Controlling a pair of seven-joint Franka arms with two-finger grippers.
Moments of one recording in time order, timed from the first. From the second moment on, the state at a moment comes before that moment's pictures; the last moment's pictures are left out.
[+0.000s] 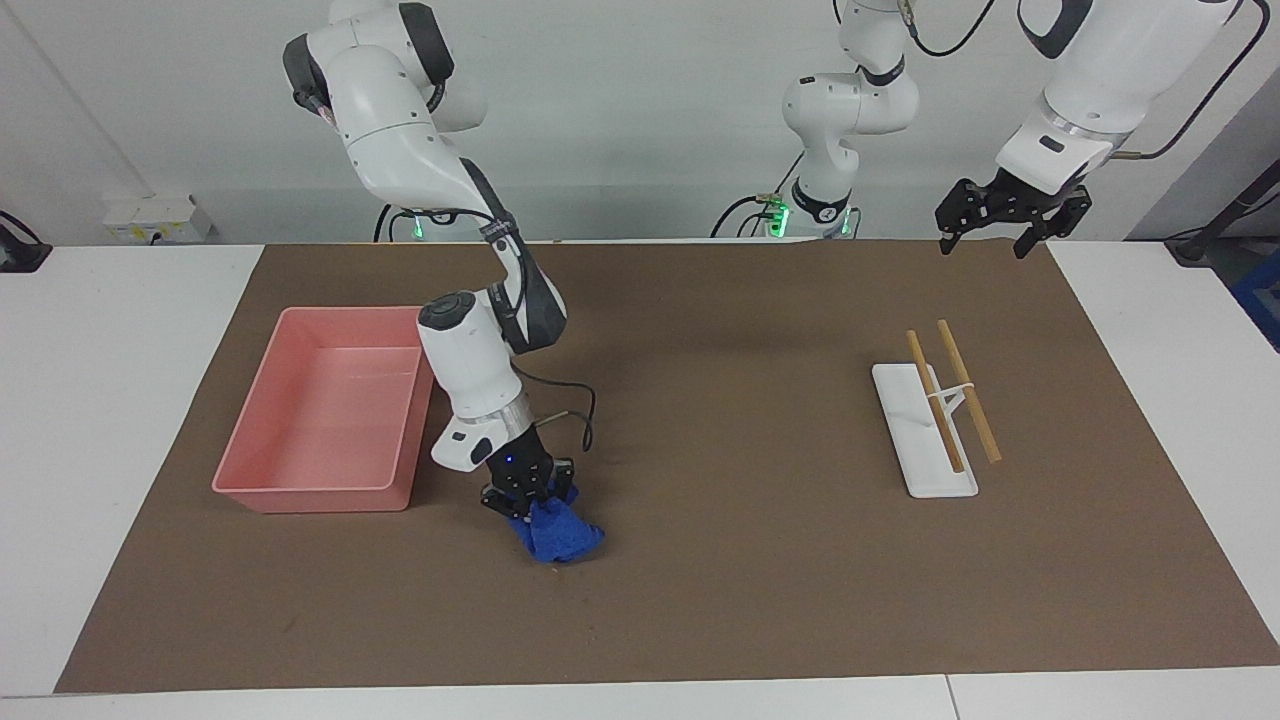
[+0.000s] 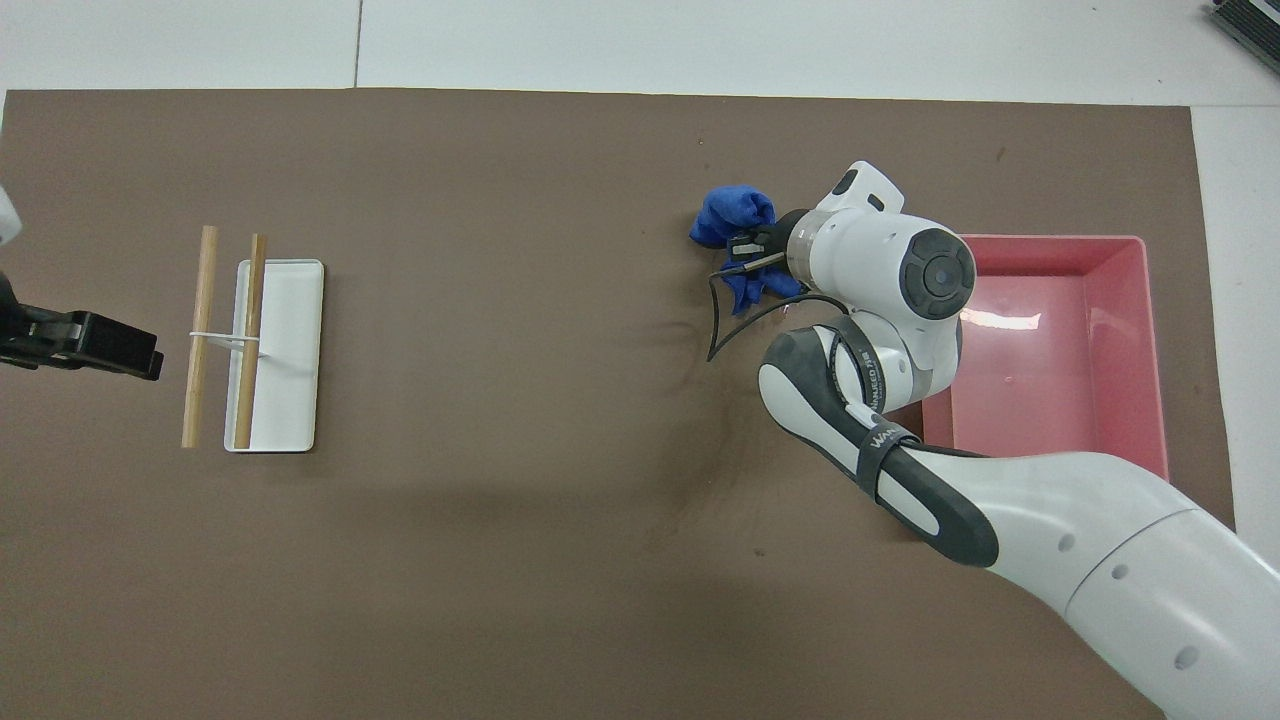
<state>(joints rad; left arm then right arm) -0.07 -0.04 0.00 -1.58 0.00 1.47 0.08 0.06 0.61 0.27 -1.73 -0.05 2.85 0.08</state>
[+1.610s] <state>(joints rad) -0.07 -0.04 0.00 -1.58 0.00 1.47 0.08 -0.14 0.02 0.27 -1.76 -0.04 1.89 0.11</state>
